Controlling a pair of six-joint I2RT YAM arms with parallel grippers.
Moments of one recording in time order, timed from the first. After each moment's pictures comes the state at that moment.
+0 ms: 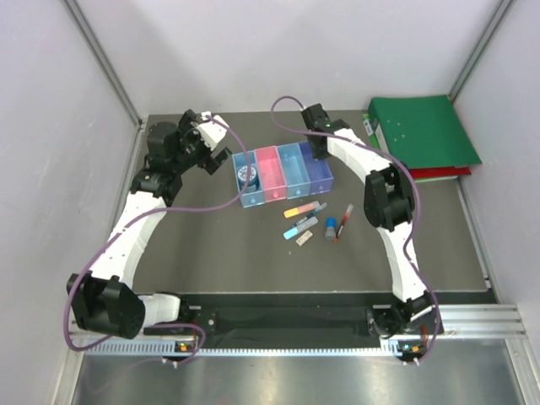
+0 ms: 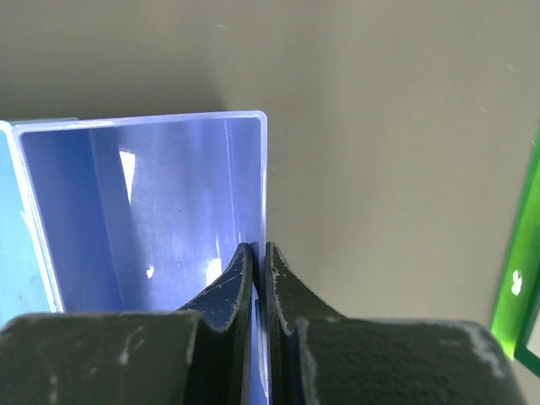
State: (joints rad) left arm -0.18 1.26 1.17 -0.18 0.31 0.63; right arm 0.45 2.35 2.10 -0.74 0.33 0.07
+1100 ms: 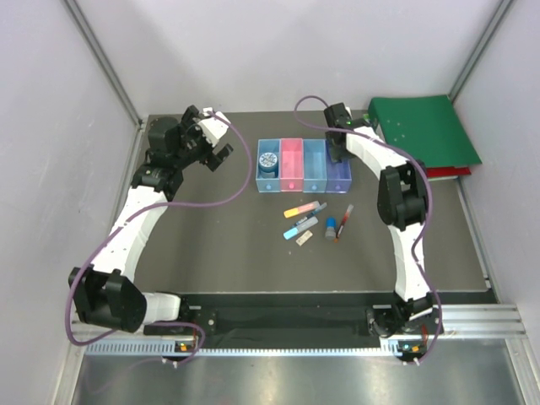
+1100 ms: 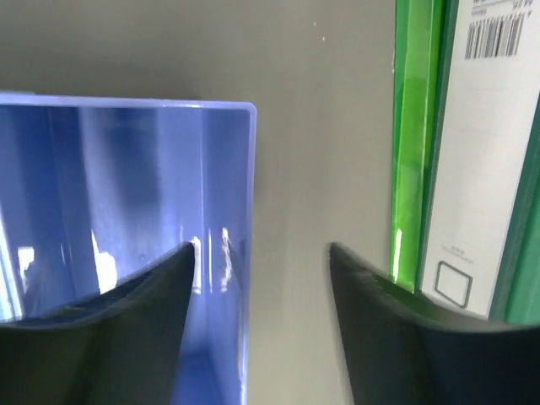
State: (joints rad) left arm -0.18 1.30 1.22 -0.19 0.35 0.64; right arm 0.34 2.26 1.96 -0.75 0.46 0.07
